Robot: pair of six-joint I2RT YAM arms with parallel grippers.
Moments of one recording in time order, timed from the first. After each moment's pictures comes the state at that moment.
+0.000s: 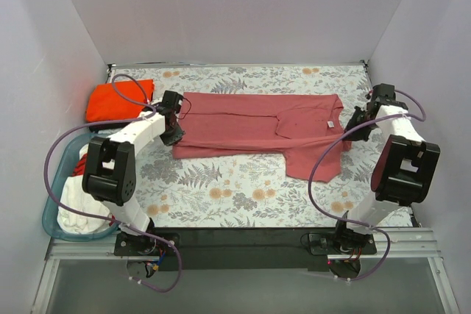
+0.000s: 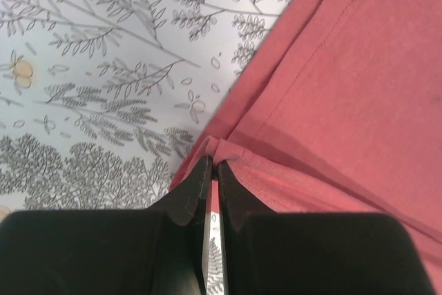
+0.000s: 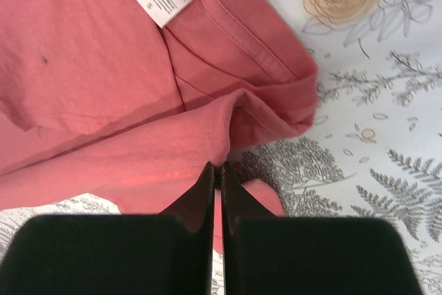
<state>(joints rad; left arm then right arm) -0.25 1.67 1.12 -0.65 -0.31 -0.77 -0.26 1.64 1.18 -0.73 -0.24 0.28</state>
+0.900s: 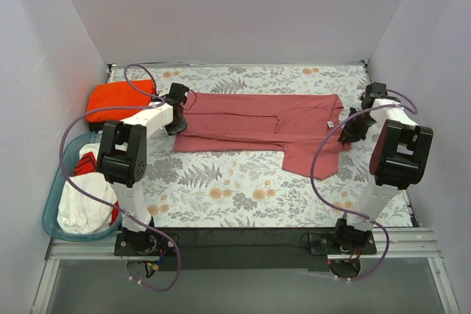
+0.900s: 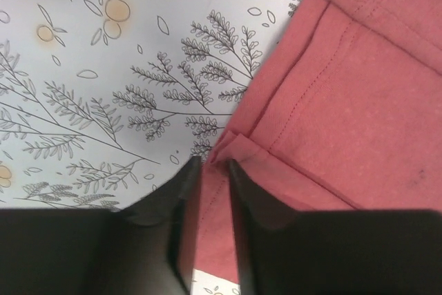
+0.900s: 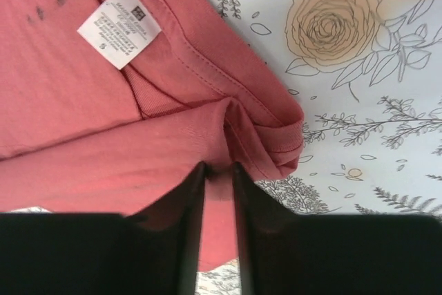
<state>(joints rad) -0.25 1.91 1.30 -0.55 -0.37 -0.64 -0.23 1.84 1.28 -0.75 -0.18 0.25</state>
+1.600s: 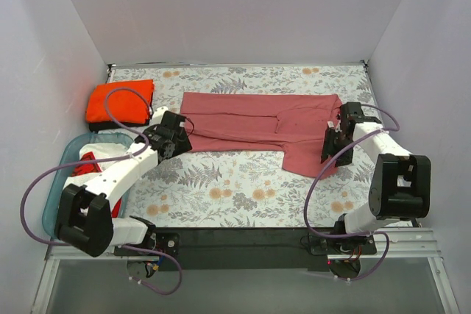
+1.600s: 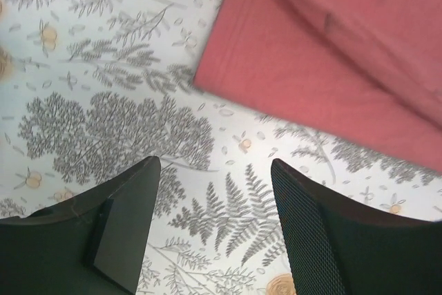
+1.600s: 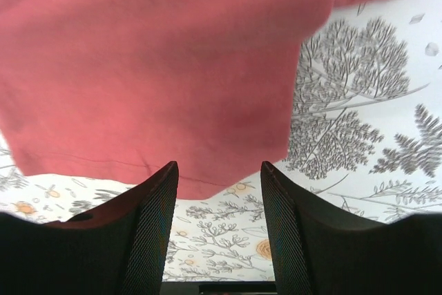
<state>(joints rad) -0.40 1.32 0.90 -0.56 -0.41 -0.69 -0.01 1.51 0.97 -0.77 -0.06 0.23</state>
